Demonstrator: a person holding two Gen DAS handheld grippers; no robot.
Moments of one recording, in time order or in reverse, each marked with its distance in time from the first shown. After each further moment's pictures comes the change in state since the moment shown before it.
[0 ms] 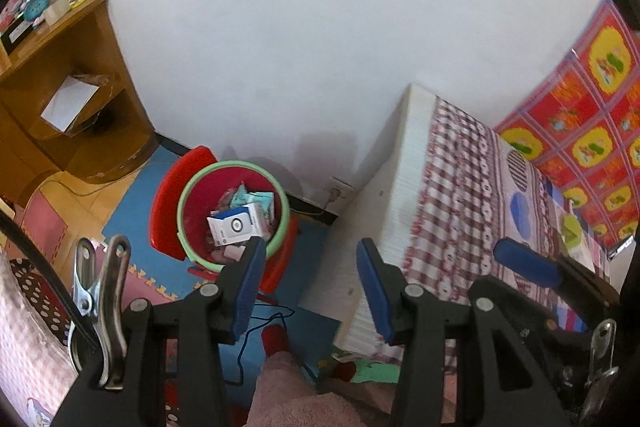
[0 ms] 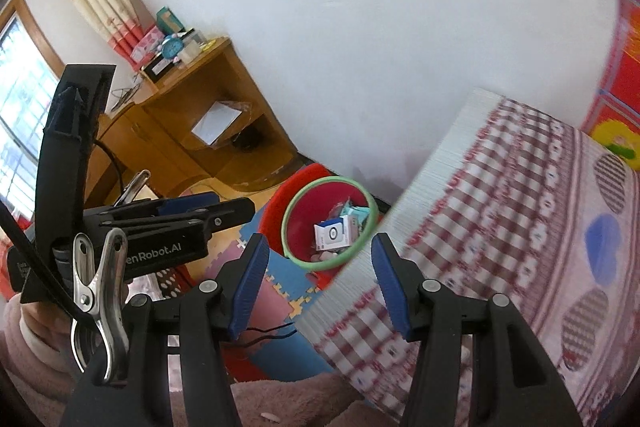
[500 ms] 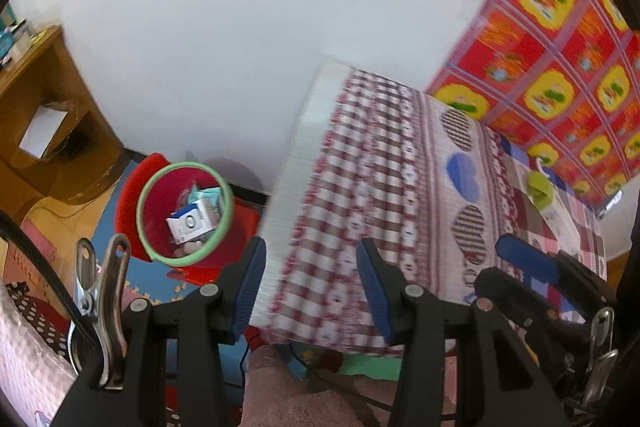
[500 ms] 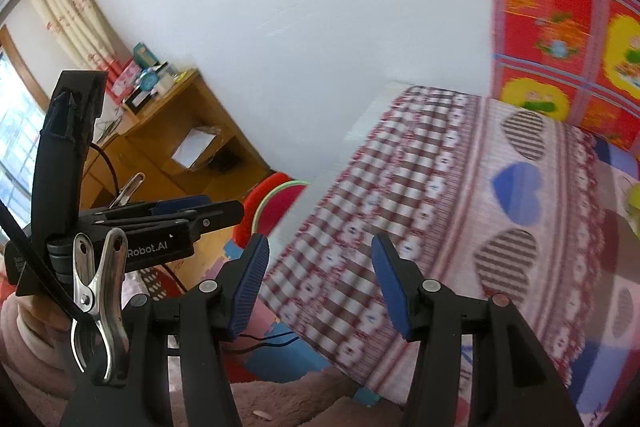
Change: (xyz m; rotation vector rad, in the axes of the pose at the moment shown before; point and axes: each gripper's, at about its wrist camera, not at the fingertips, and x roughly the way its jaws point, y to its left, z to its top) left arm -0.010 -0.111 -0.025 0.132 0.011 -0.052; right arm -0.086 -0.068 -0.048 0.104 -0.081 -0.061
